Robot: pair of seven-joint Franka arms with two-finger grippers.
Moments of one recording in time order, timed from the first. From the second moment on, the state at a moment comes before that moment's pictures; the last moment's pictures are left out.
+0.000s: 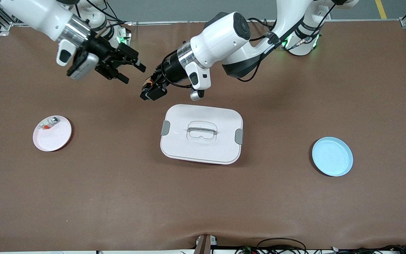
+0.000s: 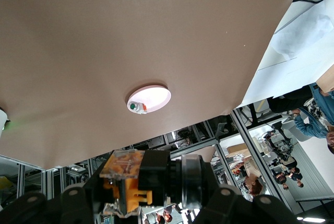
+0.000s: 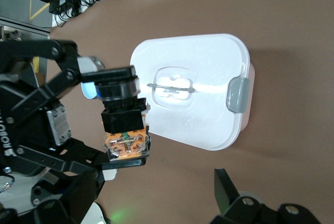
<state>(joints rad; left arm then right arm) -0.35 0.55 -0.71 -1.47 -0.28 2.74 -1.95 0.29 -0.33 0.14 -2.25 0.76 2.25 0.06</state>
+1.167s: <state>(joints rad) -0.37 0.55 -0.69 -1.46 -0.28 2.74 -1.95 0.28 -0.23 0.15 -2.16 0.74 2.27 0.09</state>
